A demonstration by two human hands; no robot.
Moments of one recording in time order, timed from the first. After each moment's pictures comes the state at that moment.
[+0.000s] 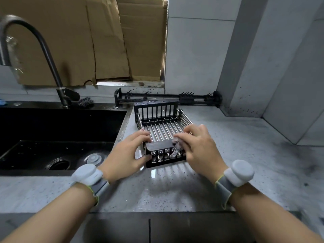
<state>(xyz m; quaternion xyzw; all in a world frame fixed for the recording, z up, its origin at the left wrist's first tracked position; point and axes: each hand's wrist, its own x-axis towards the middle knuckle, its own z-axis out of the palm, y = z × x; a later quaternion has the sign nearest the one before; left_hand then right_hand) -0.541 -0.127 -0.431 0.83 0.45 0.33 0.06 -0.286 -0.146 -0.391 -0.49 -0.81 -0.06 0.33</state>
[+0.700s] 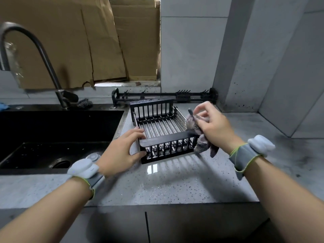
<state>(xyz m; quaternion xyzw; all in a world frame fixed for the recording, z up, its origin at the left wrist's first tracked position) -0.541 -0.129 -0.425 0.83 0.47 0.30 0.07 -0.235 -0.130 -0.346 -0.55 -0.67 0.23 0.44</state>
